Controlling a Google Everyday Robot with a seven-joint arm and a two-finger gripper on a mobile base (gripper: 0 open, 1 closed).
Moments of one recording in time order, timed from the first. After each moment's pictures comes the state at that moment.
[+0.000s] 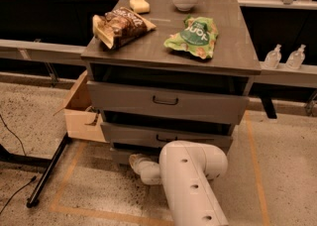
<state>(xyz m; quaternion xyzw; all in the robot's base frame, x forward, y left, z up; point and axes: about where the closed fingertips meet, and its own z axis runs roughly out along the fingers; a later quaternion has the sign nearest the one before) 0.740 0.133 0.188 -0.62 0.63 -0.07 0.47</state>
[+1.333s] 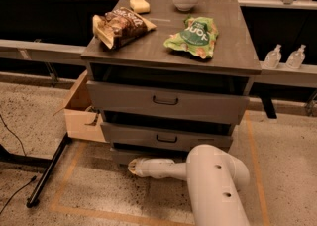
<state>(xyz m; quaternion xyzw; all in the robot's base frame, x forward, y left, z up) 0.693 0.135 0.191 -0.66 0.63 0.07 0.41</state>
